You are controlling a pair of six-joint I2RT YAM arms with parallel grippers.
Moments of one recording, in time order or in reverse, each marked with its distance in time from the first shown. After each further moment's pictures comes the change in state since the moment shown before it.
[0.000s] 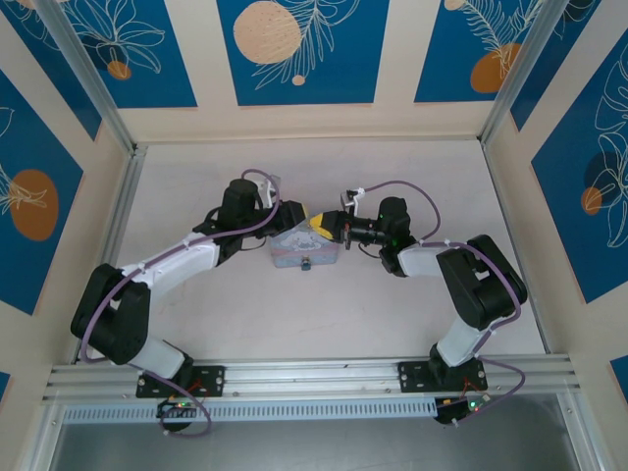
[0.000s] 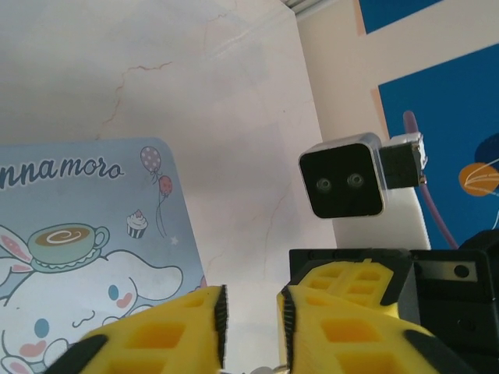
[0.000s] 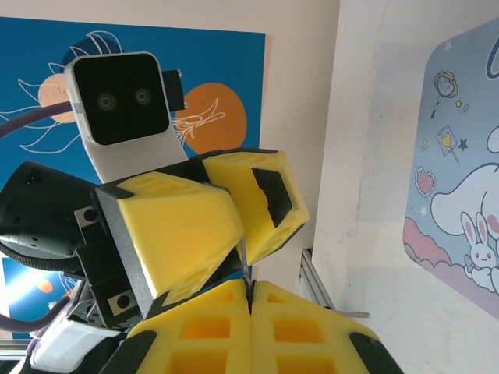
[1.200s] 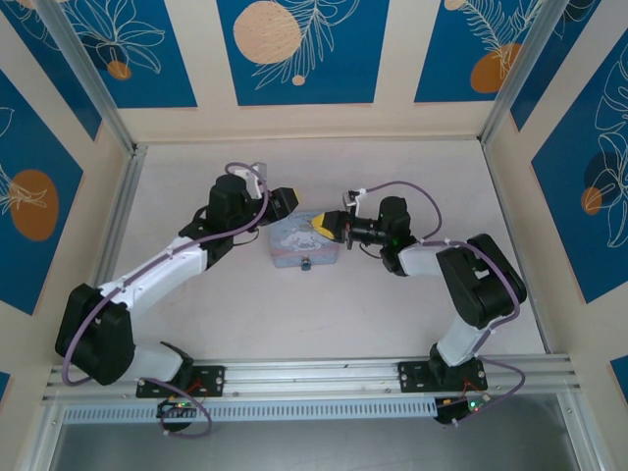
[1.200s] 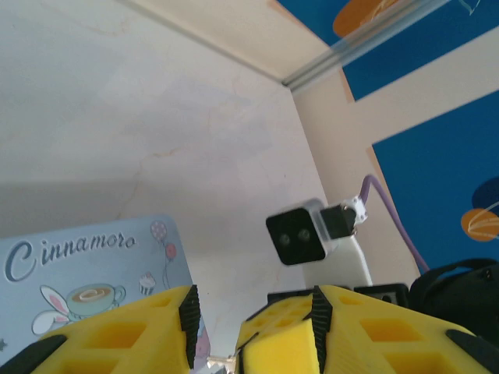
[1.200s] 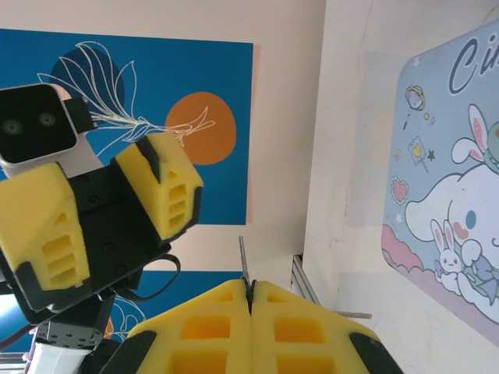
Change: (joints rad) left arm 0.003 -0.113 0.024 -0.045 -0.142 0.065; right arm -0.013 0.005 0.001 -0.034 0.010 -0.032
